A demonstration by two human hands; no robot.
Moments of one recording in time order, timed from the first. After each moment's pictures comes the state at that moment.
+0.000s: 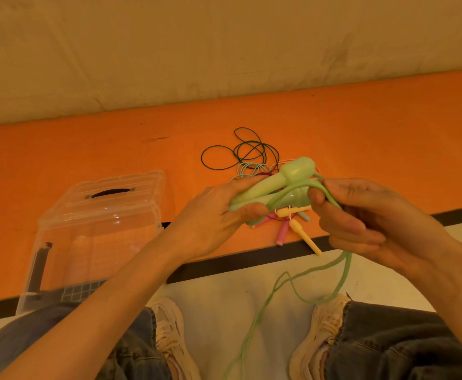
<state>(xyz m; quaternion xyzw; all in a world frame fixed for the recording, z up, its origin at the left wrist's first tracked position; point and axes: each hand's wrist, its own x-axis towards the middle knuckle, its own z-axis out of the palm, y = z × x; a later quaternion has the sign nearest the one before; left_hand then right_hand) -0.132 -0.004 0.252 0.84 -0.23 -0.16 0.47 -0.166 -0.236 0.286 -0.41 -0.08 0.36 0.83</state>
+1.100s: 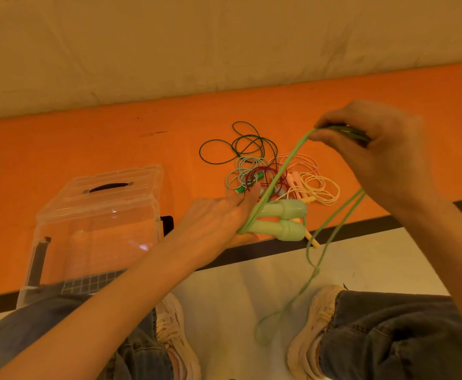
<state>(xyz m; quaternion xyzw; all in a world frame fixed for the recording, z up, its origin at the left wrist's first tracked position) -0.148 -0.007 0.236 0.94 -0.35 -0.03 0.00 -0.127 -0.238 0.302 -0.91 -0.20 -0.24 0.28</state>
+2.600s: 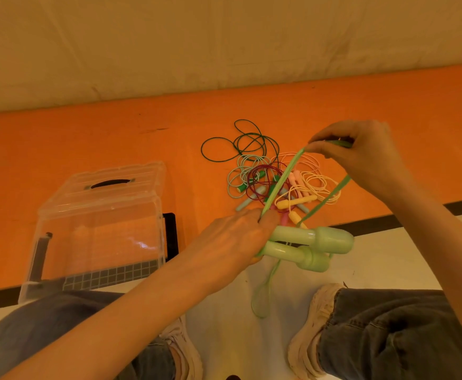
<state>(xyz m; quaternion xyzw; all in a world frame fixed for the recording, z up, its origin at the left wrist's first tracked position) -0.178 -0.011 0.240 0.92 -0.37 -0.04 0.14 -0.103 -0.242 0.275 -0.92 -0.11 -0.10 0.36</state>
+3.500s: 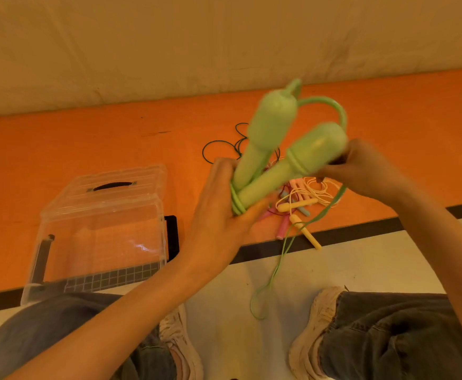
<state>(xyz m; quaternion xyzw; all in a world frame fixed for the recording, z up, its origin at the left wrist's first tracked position) -0.170 -0.011 0.254 0.78 -0.17 0.06 0.61 -0.105 -0.242 0.274 -0.90 -0.08 0.06 0.41</state>
